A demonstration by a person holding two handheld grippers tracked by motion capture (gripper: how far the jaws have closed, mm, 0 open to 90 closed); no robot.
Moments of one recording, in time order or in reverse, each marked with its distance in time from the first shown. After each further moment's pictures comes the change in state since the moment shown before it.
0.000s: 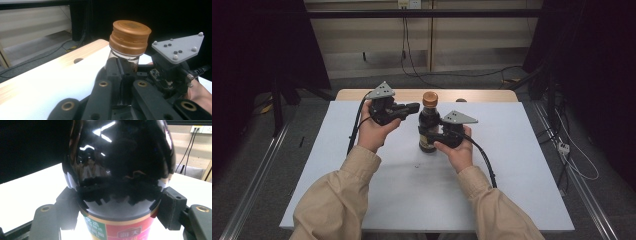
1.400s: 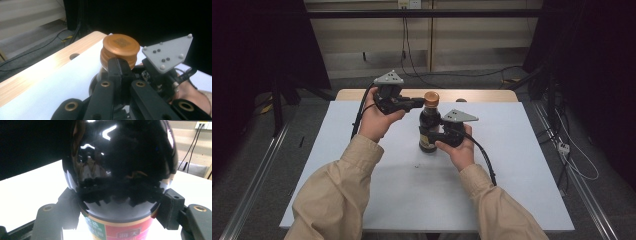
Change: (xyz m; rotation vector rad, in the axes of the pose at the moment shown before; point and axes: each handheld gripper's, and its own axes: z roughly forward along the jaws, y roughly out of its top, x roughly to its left) left arm -0.007 0.037 0.005 0.106 -0.037 0.025; right arm -0.003 0.003 -0.001 0.036 0.021 -0.006
